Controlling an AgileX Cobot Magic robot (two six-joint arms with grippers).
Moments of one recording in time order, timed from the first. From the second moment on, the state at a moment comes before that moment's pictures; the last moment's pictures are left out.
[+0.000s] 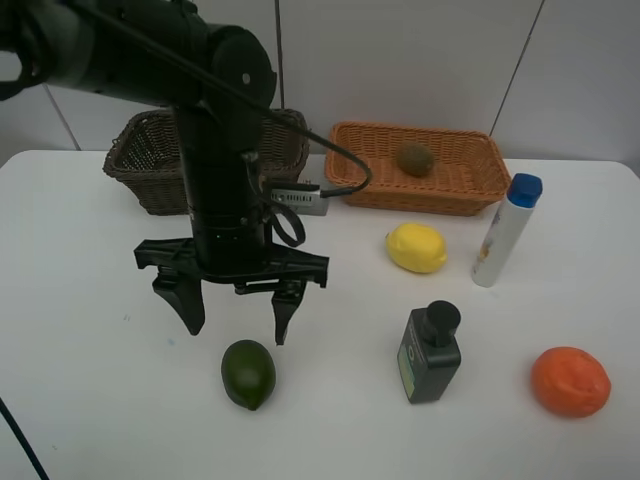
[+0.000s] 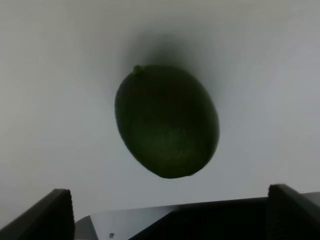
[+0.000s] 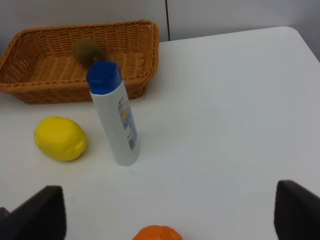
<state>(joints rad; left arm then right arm) -0.77 1.90 -1.26 -0.16 1.12 -0.59 -0.01 0.00 -0.52 -0.06 1.07 0.10</state>
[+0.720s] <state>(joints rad) -0.79 2.10 -1.26 -0.19 1.07 -0.63 -0.01 0.00 -0.52 -0.06 1.07 0.10</state>
